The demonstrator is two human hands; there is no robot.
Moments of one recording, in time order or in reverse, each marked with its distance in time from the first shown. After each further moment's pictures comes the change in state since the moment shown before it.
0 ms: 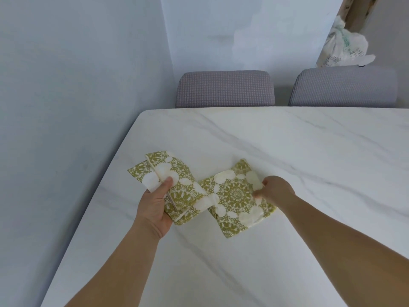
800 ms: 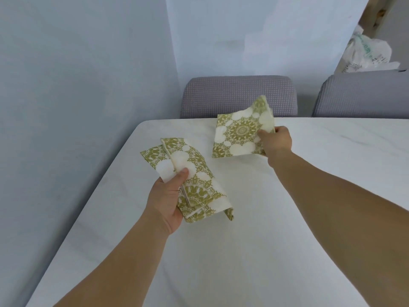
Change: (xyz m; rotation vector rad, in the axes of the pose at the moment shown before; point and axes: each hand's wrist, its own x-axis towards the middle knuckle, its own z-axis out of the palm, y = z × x) left_hand 0.115 0.013 0.030 0.030 -0.133 0.037; right_hand 0.154 -0.119 -0.030 0.960 0.372 -0.072
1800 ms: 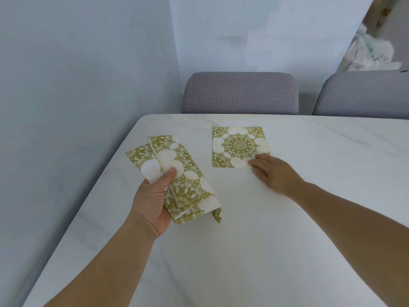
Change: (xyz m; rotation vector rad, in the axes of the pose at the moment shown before) left_hand -0.021 0.013 -0.017 -0.039 -0.016 0.025; right_hand -0.020 0.068 -0.045 -1.070 -0.515 -0.705
